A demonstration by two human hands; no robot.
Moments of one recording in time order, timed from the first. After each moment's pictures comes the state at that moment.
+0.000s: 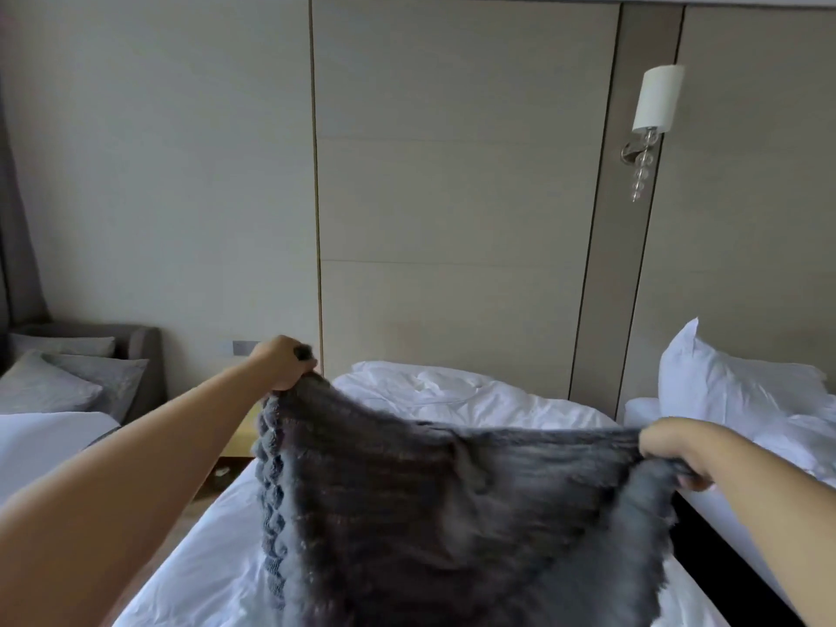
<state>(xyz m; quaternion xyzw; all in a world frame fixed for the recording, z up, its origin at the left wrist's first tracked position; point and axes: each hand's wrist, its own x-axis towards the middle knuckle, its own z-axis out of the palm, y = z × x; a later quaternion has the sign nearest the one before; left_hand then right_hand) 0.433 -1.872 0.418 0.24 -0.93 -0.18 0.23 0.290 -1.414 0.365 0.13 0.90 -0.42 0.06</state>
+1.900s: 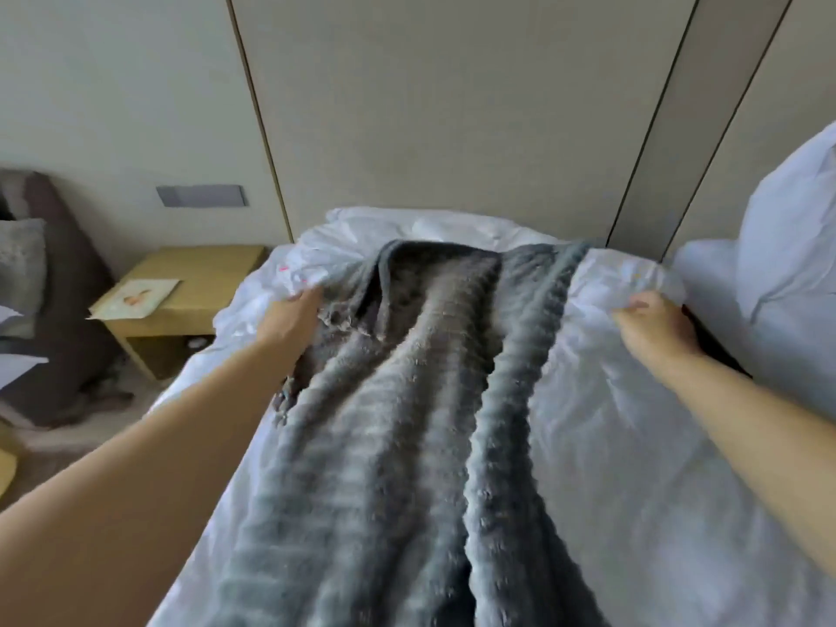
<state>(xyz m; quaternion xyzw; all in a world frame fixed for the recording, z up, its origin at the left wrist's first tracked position) 0.097 -1.960 0.169 0.37 -0.80 -0.45 0.15 -0.041 -1.564 0.164 0.05 0.94 -0.33 -0.08</state>
